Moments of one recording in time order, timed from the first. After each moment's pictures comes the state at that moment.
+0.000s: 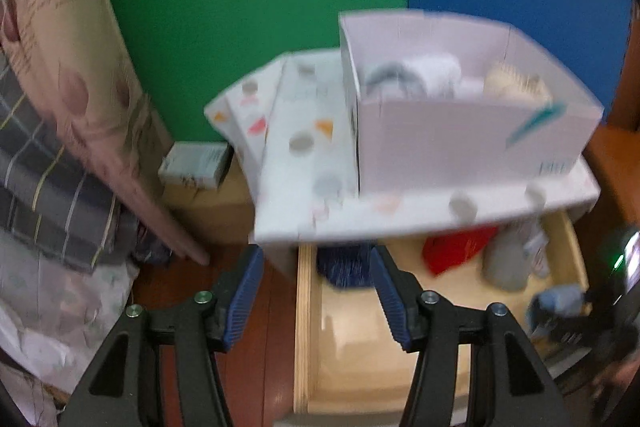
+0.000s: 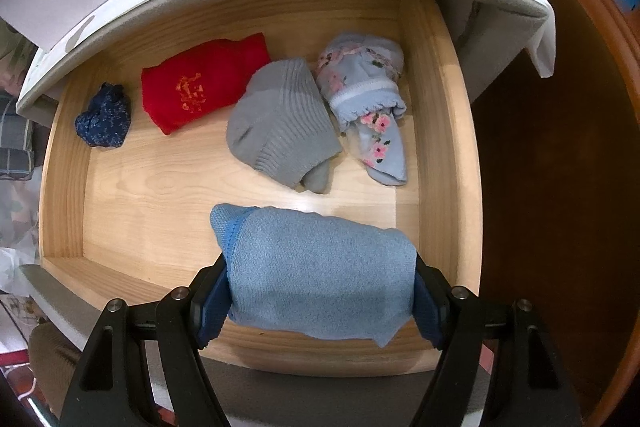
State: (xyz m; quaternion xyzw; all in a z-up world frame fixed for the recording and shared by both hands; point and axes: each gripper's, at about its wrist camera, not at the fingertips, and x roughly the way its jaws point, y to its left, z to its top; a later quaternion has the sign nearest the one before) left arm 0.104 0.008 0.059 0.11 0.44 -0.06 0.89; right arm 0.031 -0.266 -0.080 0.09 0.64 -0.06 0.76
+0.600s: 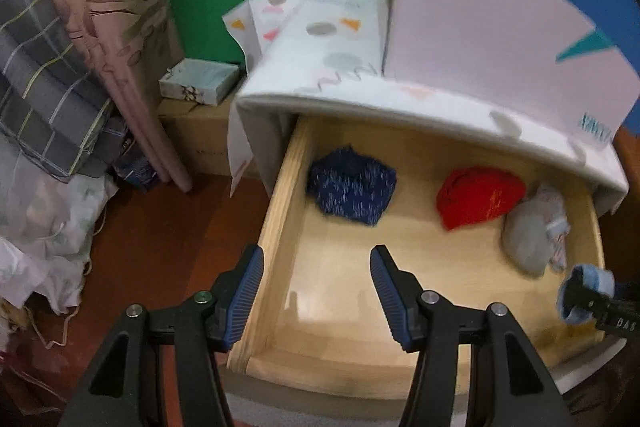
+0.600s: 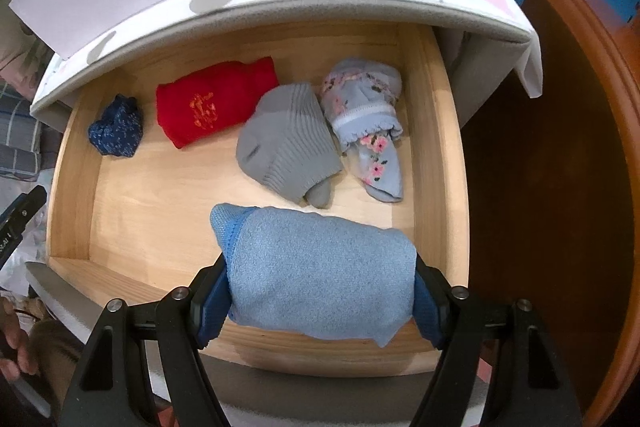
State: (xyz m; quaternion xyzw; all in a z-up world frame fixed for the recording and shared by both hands) left arm 0.077 0.023 -0.029 0.01 0.47 -0.01 0.88; right arm 0.026 -0.269 -0.064 0.09 0.61 -0.05 0.79
